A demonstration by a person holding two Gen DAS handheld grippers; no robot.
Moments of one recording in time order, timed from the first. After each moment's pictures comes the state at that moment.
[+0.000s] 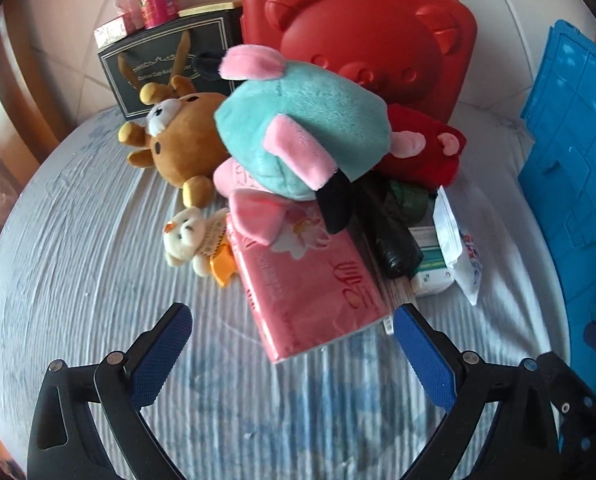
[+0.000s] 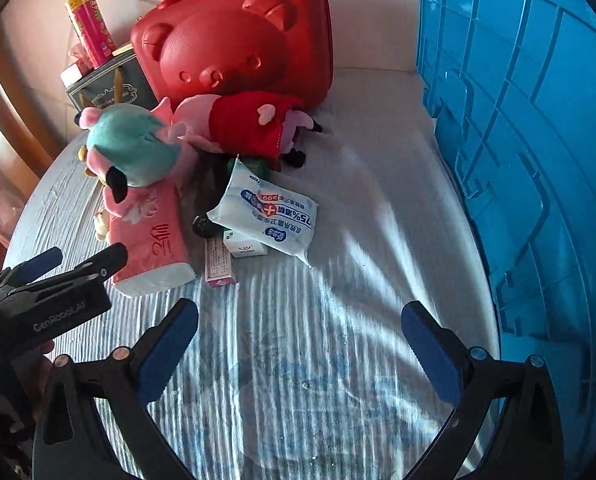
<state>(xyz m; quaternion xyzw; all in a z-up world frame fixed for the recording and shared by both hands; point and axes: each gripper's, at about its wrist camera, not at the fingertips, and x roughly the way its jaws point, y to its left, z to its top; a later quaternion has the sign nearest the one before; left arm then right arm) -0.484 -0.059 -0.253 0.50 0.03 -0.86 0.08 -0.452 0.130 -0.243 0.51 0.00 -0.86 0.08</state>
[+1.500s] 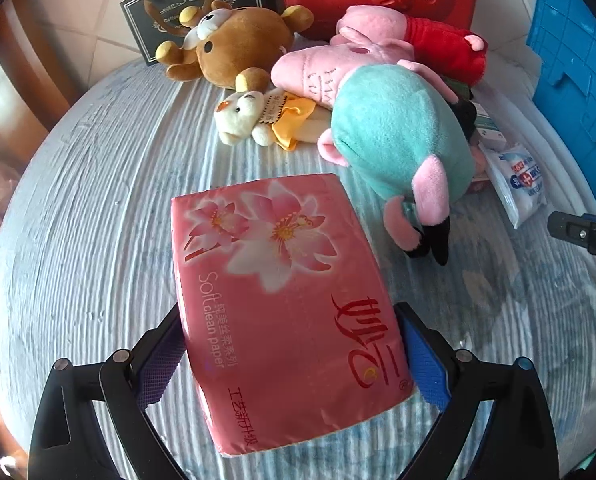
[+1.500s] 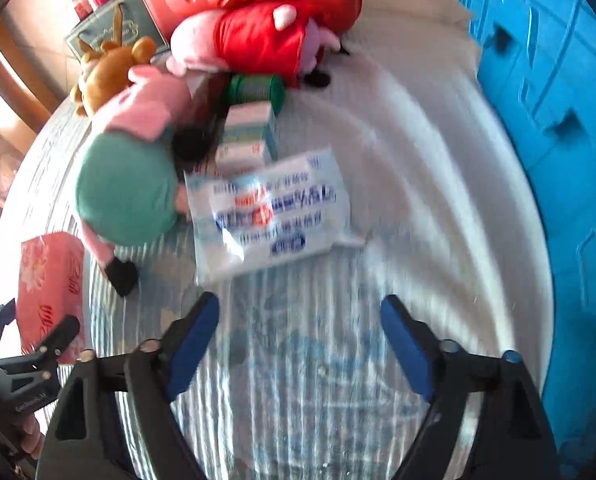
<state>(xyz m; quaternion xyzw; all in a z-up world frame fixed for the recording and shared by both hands) -0.383 -0.099 -0.300 0.54 0.00 -0.84 0.08 -0.440 0.111 -0.293 0.56 0.02 -0.82 0.11</state>
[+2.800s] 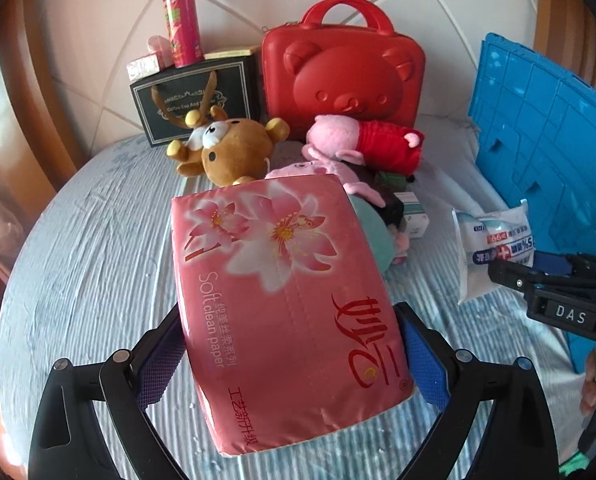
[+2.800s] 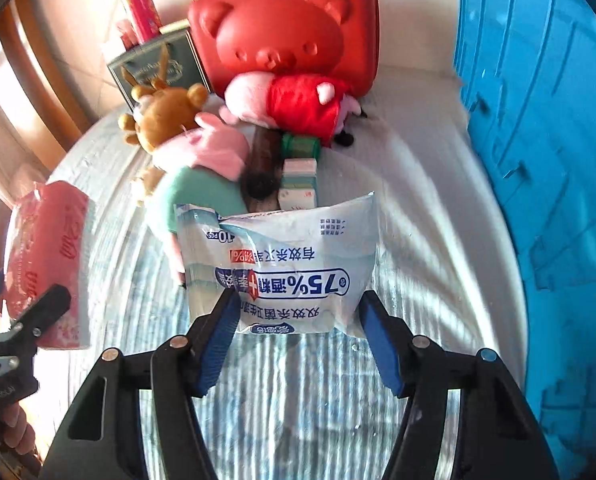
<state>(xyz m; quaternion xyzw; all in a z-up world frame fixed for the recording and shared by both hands) -0.332 -0.093 -0.189 0.42 -0.01 -0.90 0.03 -0.387 0.091 -0.224 0.48 0.01 -0.87 0.13</state>
